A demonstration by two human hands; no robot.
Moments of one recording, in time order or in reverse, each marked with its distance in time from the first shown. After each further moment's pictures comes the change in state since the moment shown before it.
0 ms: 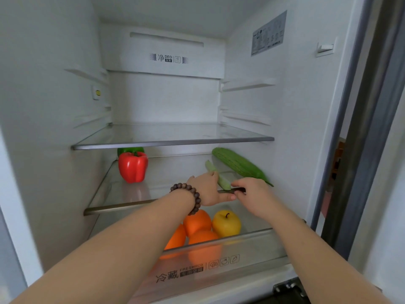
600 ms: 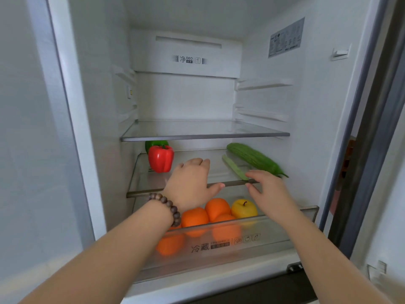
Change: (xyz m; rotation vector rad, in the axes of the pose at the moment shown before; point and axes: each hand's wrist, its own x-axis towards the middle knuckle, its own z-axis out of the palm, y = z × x) left_hand -0.125 -0.028 -0.039 0.109 0.405 -0.002; right_hand -0.053 -0.042 -0.001 0.143 0.232 -0.109
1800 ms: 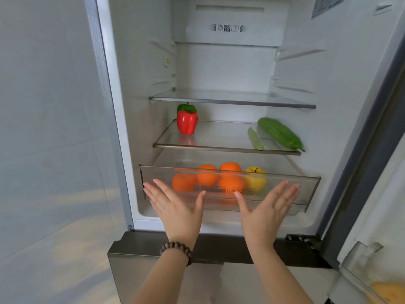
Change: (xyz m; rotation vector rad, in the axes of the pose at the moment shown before) left_hand -0.138 0.061 0.113 -0.277 0.571 -0.923; right_hand -0.117 0.011 0.066 0.147 0.255 0.300
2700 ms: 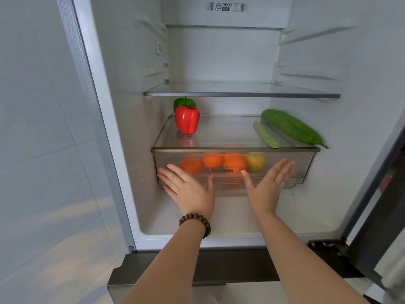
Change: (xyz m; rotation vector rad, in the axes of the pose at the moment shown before) left_hand 0.072 0.002 0.066 0.121 -0.107 -0.030; right_hand 0.071 0.002 0.088 0.079 -0.059 0.060
